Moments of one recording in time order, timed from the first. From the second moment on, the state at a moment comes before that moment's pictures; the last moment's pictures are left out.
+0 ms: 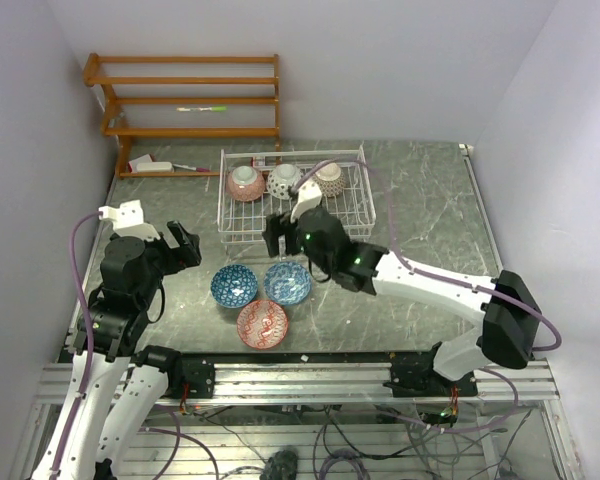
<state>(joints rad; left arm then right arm) -0.22 0.53 0.79 -0.58 -0.16 -0.37 0.98 1.49 1.12 0.07 0.38 0.32</state>
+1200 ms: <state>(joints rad) -0.22 0.51 0.79 -0.58 -0.17 -0.37 1.48 1.66 0.94 -0.07 0.24 0.28</state>
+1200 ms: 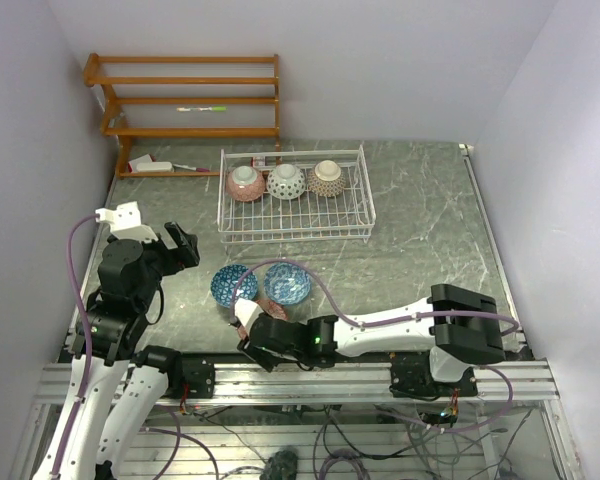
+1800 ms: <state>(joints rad) -0.22 0.50 0.79 -0.58 -0.18 -0.37 1.48 1.73 0.99 -0.04 0.28 0.27</state>
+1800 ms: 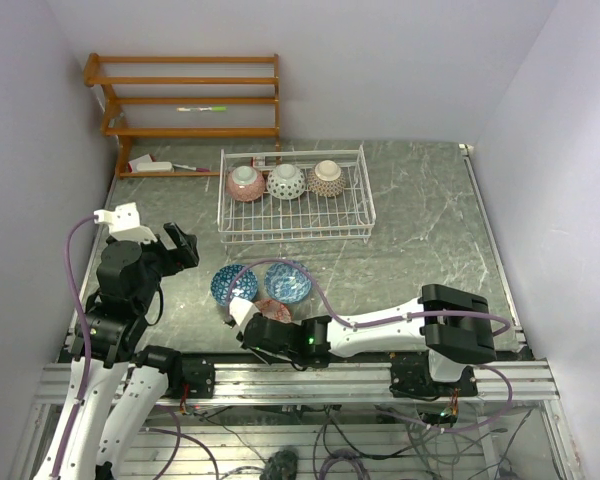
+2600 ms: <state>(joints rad) -0.22 0.49 0.79 -0.59 -0.18 -0.38 1.23 1.42 1.08 -0.06 -0.02 0.34</state>
